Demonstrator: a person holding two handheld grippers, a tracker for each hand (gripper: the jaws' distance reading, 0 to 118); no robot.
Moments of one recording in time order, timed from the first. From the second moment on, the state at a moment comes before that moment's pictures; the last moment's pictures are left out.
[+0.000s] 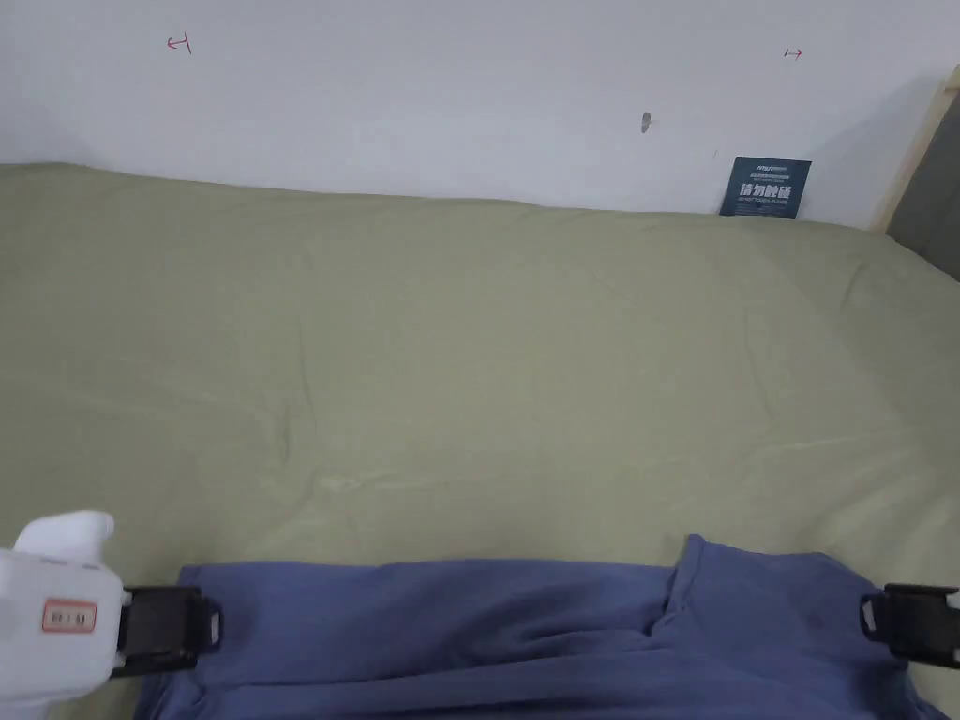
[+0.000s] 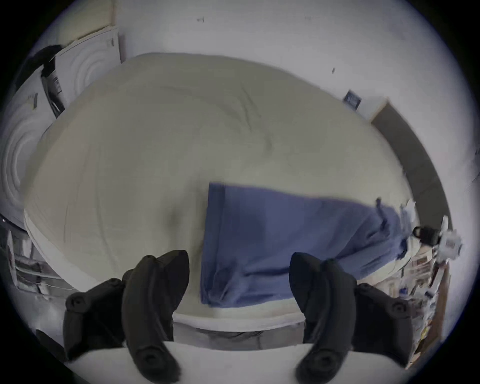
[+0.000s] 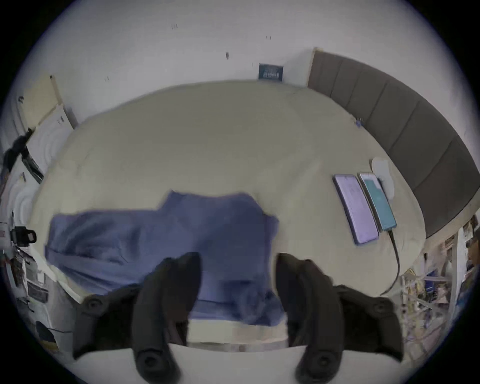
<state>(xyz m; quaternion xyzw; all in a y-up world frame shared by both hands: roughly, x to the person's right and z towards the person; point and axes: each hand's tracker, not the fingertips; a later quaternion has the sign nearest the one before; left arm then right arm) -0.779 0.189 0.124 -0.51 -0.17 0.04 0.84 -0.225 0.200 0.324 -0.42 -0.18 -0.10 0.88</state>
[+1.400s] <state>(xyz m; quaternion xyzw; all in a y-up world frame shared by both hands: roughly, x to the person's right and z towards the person) -0.817 0.100 0.106 -0.58 -0.16 0.18 0.78 -0.341 0.166 0.285 -0.43 -0.09 -0.10 0.89</state>
